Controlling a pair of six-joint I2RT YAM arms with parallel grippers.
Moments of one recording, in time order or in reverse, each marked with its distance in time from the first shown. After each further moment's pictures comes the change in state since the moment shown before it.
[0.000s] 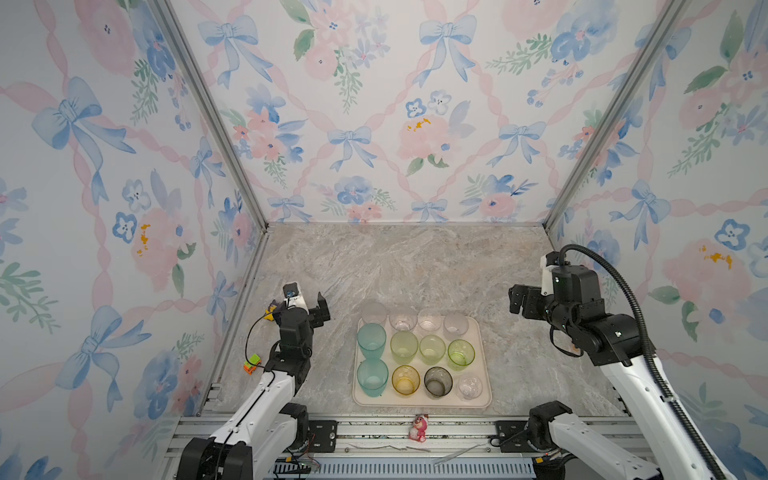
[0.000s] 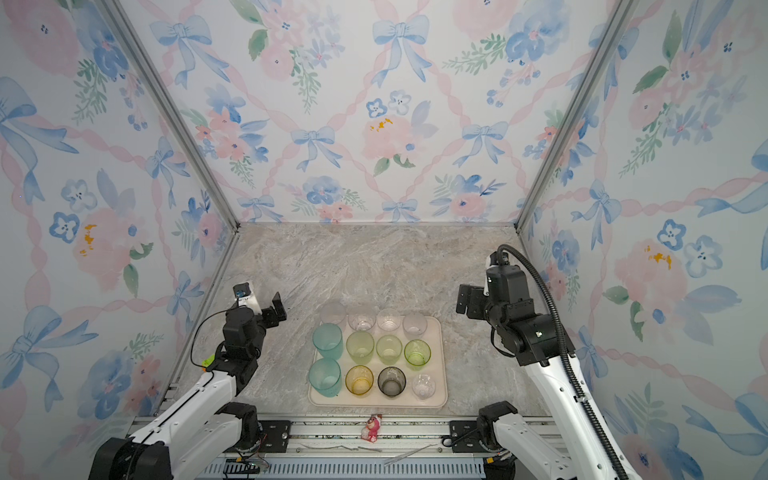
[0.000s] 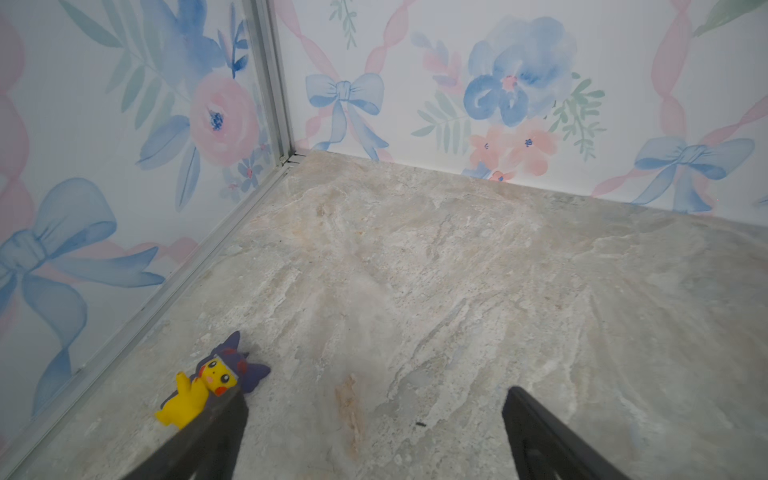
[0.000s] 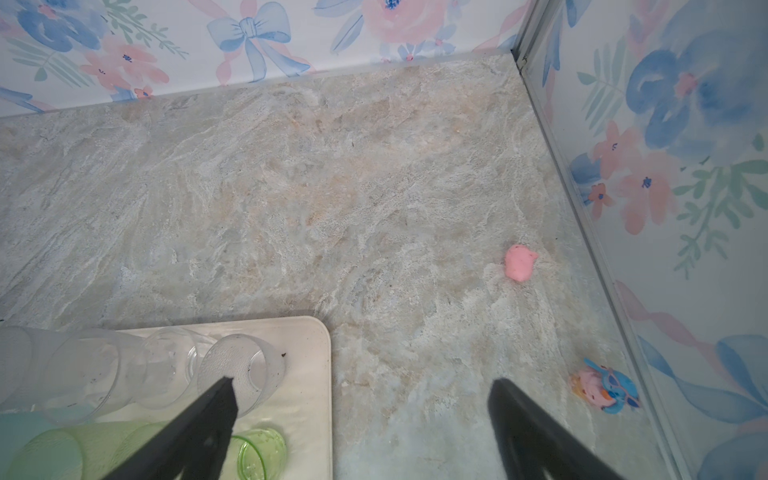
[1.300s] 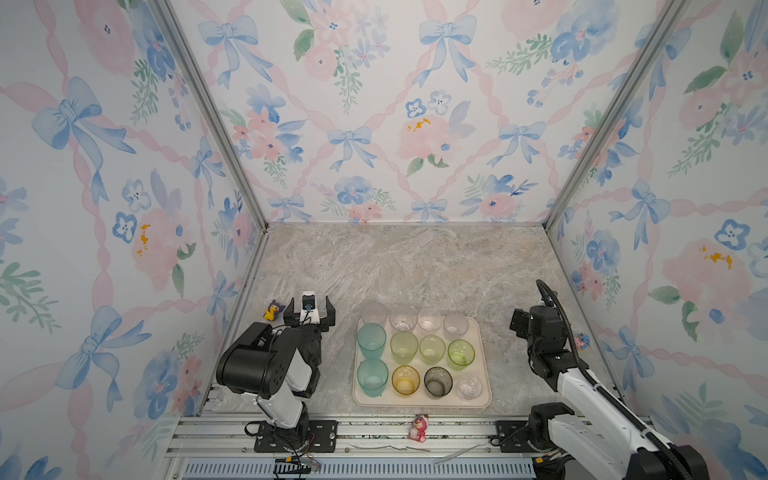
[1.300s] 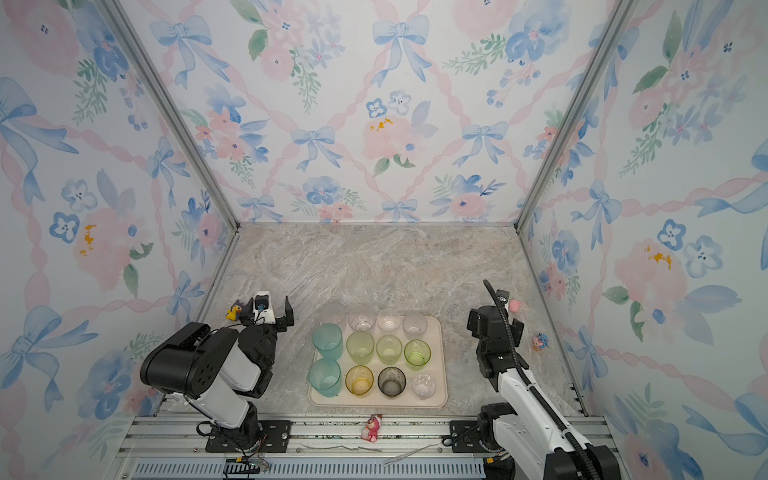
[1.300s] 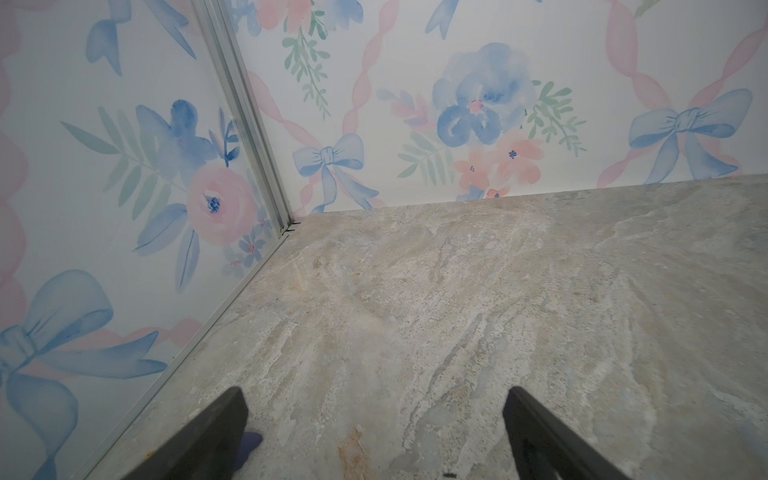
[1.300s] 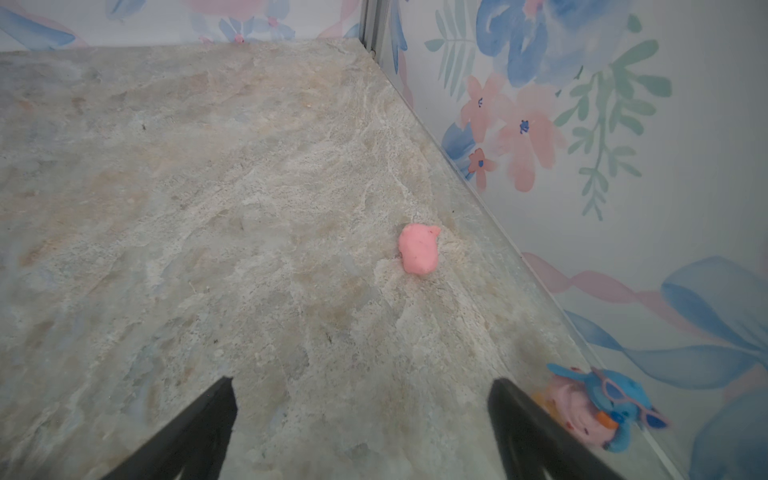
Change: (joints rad) left arm -0.051 0.714 -0.139 1.107 -0.002 0.290; right arm -0.173 0.015 -0.772 0.943 0.291 -0.120
